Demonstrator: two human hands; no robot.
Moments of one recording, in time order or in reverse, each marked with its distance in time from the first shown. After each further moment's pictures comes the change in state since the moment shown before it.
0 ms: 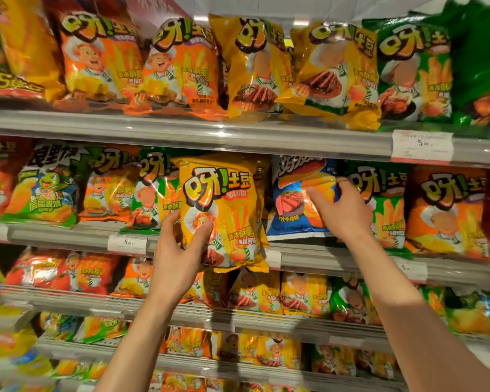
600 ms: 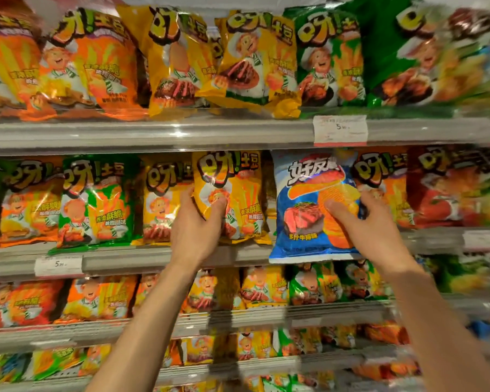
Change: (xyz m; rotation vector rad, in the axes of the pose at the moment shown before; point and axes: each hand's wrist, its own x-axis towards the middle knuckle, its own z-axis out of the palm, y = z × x) left_hand 0.019 0.046 0.124 0.171 -0.090 0.164; right_hand -0.051 0.077 -0.112 0.309 -0.013 0.048
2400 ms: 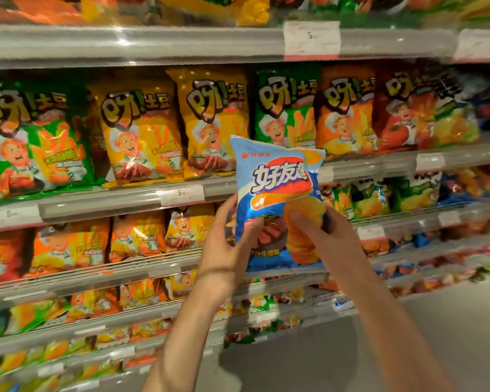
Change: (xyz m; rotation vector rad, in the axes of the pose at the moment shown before) left_hand -0.156 -0.008 0.029 -0.471 -0.455 -0.119; right_hand -0.138 0.039 0.021 0.186 -0.024 0.234
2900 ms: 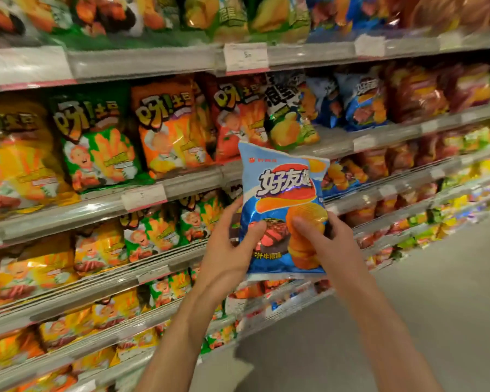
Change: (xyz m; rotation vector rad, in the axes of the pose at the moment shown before) left_hand -0.014 0.036 0.330 0.005 -0.293 0.029; right_hand -0.017 0.032 -0.330 0.028 0.265 0.059
